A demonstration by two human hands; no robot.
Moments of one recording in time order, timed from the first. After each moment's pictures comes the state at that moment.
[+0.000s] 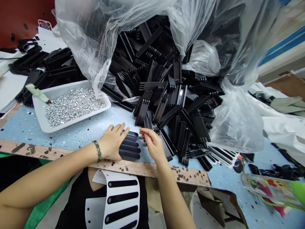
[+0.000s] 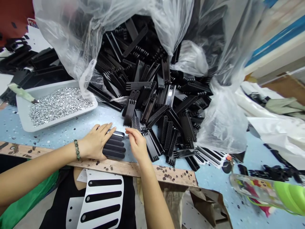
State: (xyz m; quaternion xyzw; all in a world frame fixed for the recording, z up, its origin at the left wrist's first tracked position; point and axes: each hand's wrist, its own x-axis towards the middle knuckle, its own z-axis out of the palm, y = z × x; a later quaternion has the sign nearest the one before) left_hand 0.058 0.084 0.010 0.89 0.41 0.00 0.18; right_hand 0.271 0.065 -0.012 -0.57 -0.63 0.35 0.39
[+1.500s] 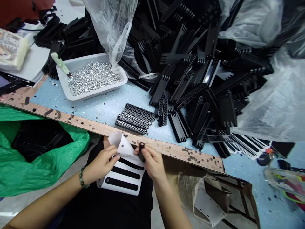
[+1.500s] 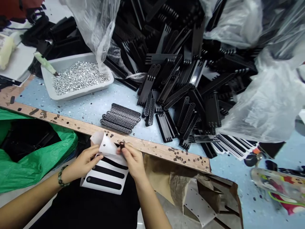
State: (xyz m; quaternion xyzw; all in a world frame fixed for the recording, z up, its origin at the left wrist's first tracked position) left_hand 0.003 -0.088 -0.010 0.67 0.51 0.21 0.50; right_hand 0.221 -0.071 -0.015 -0.48 -0.58 0.51 0.42
